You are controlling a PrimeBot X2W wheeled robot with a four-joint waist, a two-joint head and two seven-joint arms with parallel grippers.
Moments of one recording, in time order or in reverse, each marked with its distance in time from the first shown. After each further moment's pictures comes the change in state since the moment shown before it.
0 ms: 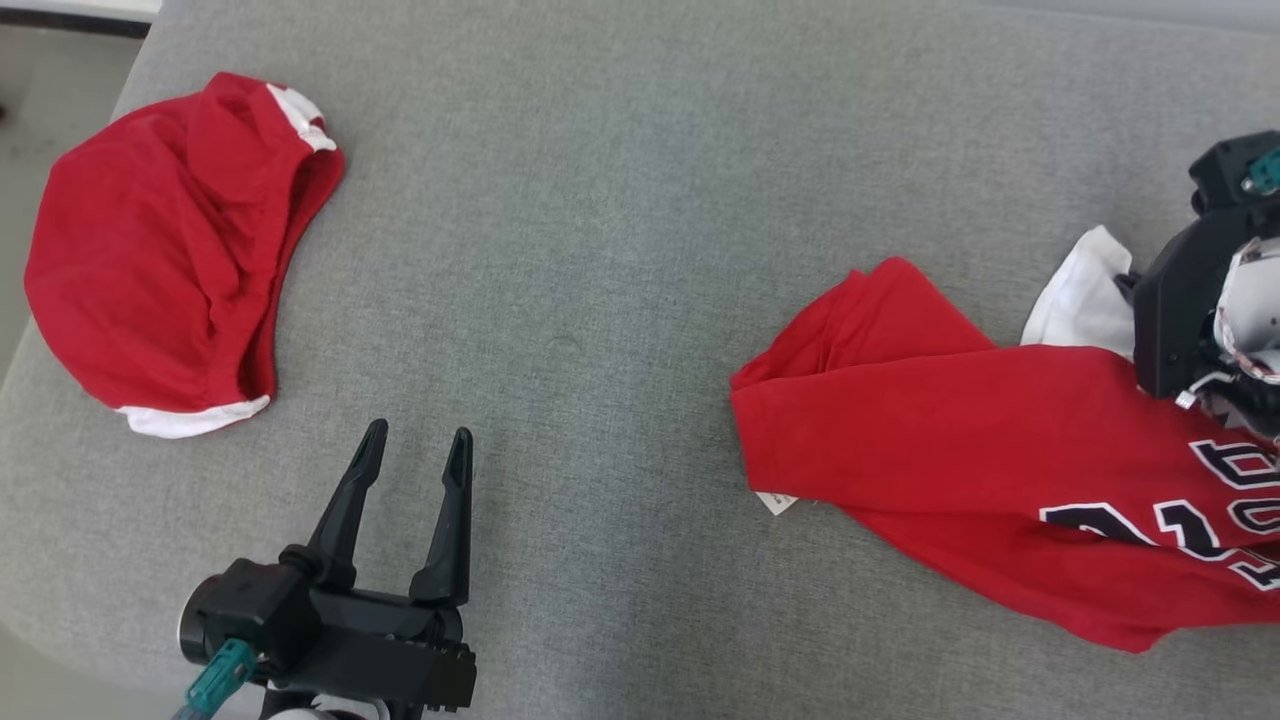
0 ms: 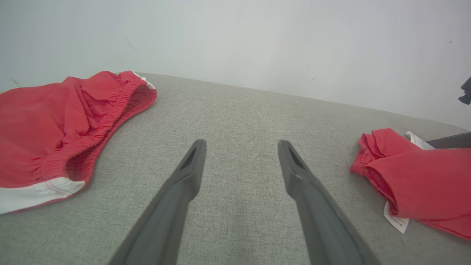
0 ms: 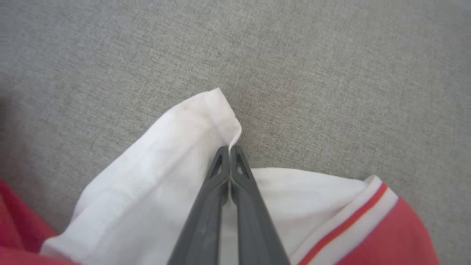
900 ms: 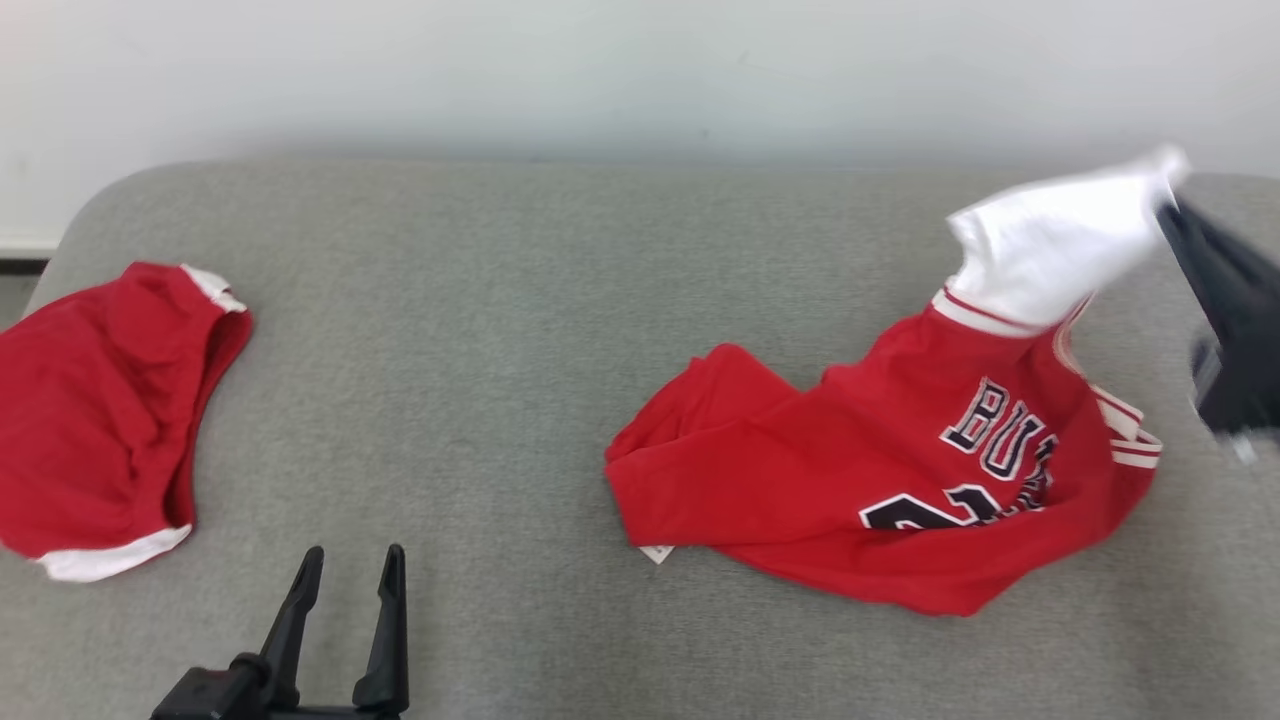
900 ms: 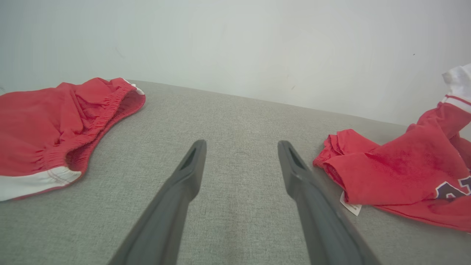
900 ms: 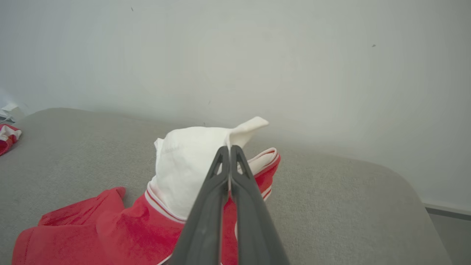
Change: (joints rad) left arm 0.156 0.000 0.107 0.051 0.017 0.000 0.000; right arm 0.250 -0.059 -0.266 -0.456 0.033 0.003 -0.319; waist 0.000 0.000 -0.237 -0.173
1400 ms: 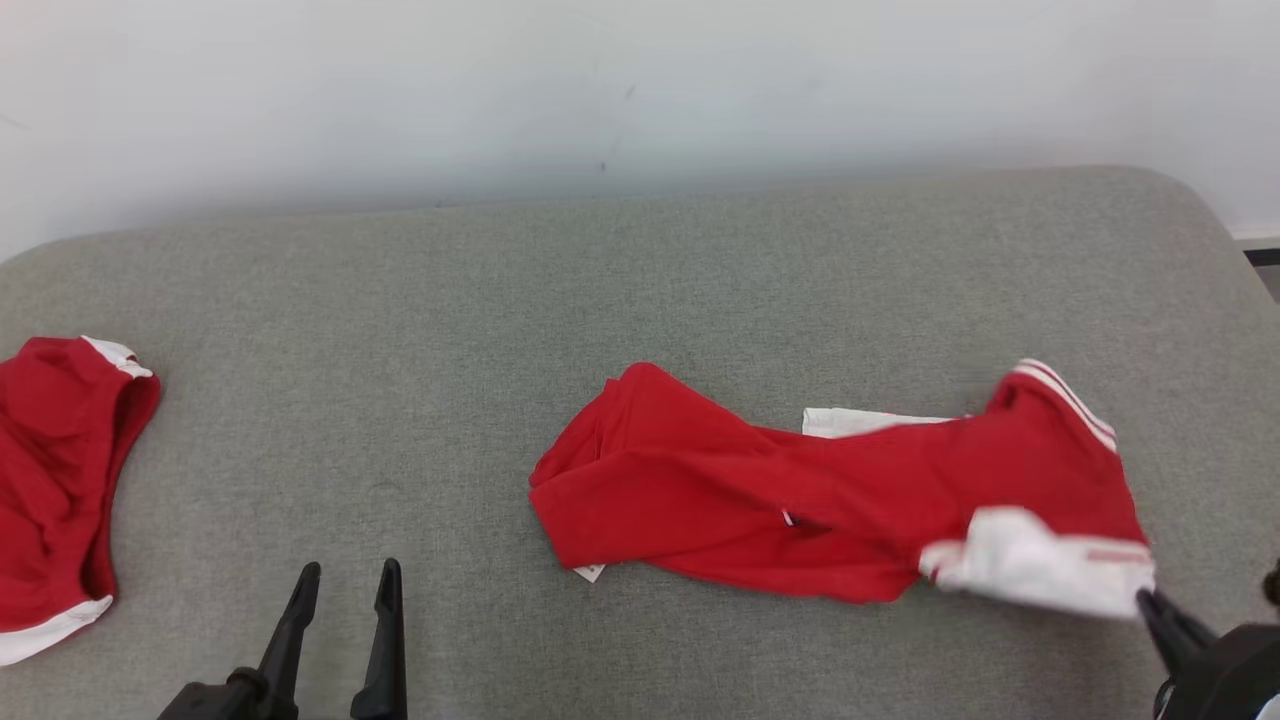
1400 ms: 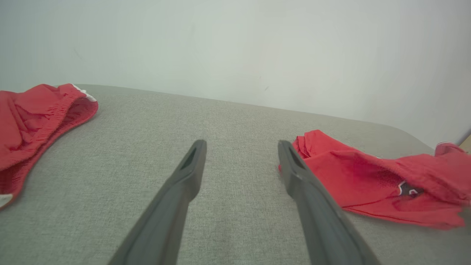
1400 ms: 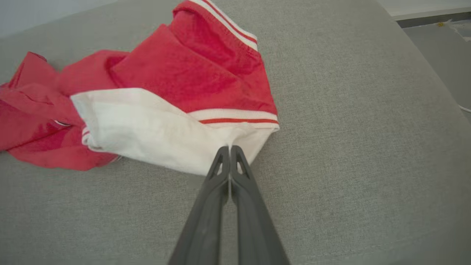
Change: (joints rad) left arm 0.034 0.000 0.006 -0.009 -0.011 0.008 0.000; right arm 0.739 0.374 -0.498 -0.309 -0.274 0.000 0.248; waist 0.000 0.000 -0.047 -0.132
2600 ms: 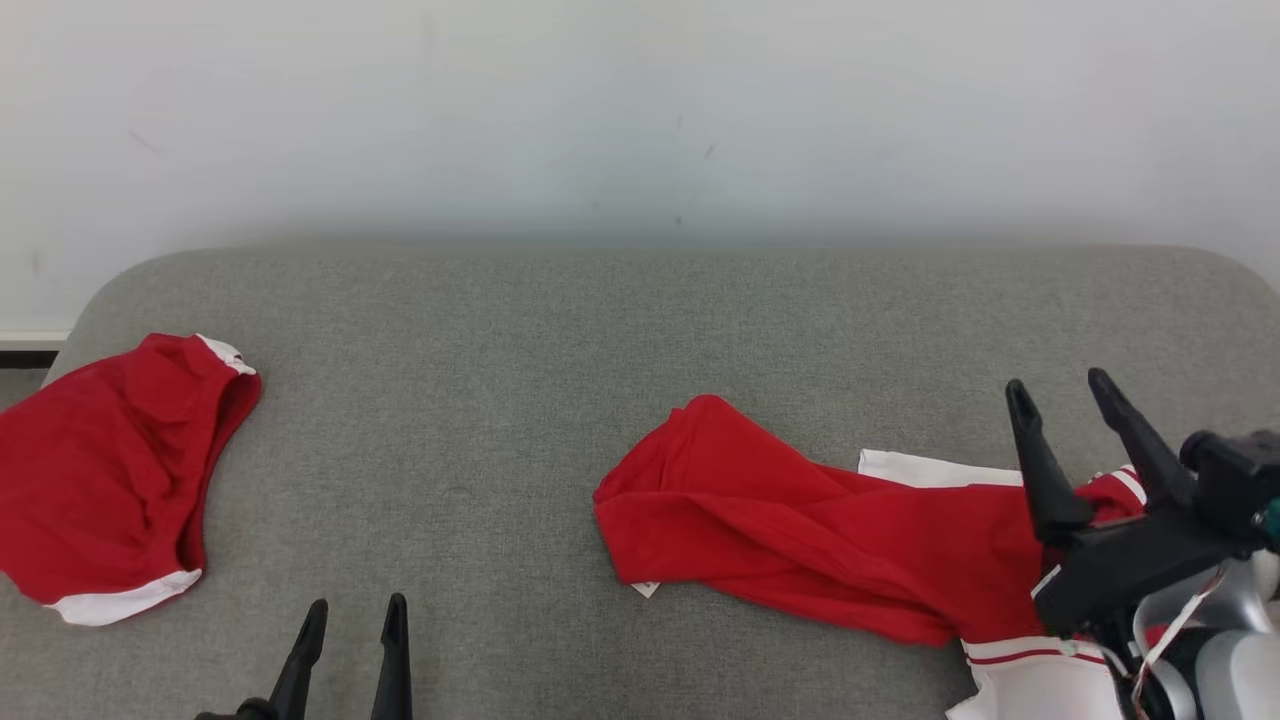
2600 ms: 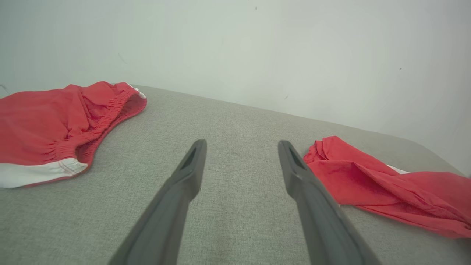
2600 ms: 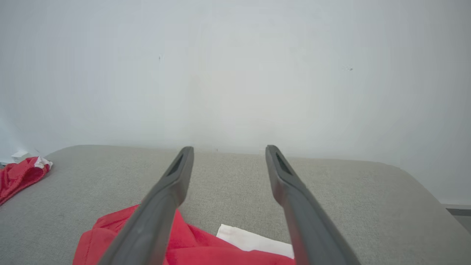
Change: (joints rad) left arm 0.040 0.000 -0.024 0.014 -0.022 0.030 0.000; right arm -0.236 0.071 0.178 -0.013 -0.148 0.000 -0.363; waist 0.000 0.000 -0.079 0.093
